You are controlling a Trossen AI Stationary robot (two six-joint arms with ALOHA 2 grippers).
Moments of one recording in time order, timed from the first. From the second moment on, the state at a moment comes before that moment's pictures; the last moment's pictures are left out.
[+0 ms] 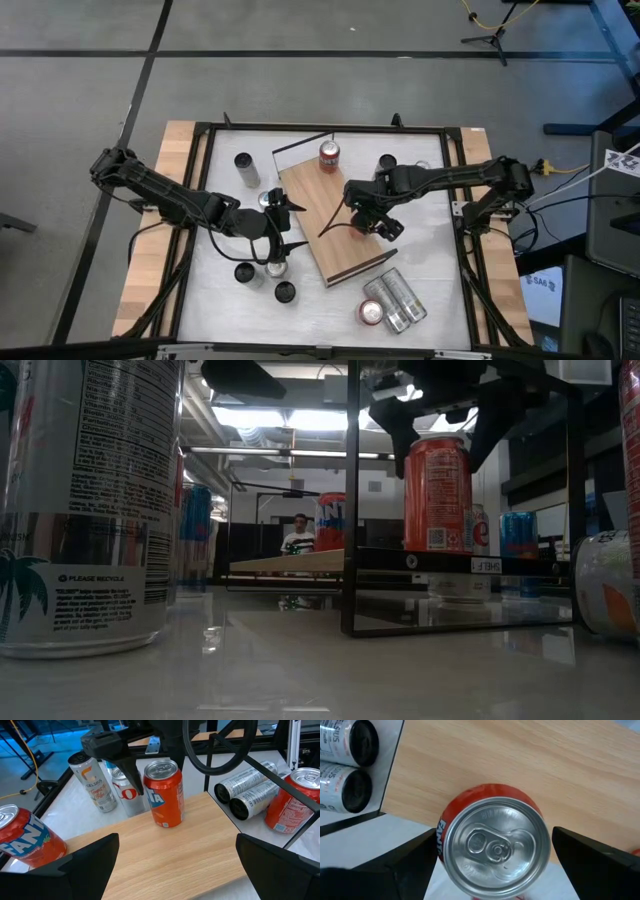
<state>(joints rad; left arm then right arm) -0.34 1.32 0.96 -0.17 -0.48 -0.13 0.06 1.66 1.44 -1.08 -0.09 -0.73</state>
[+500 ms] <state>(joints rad) -0.34 1.32 0.96 -0.17 -0.48 -0.13 0.06 1.66 1.44 -1.07 -0.09 -0.59</state>
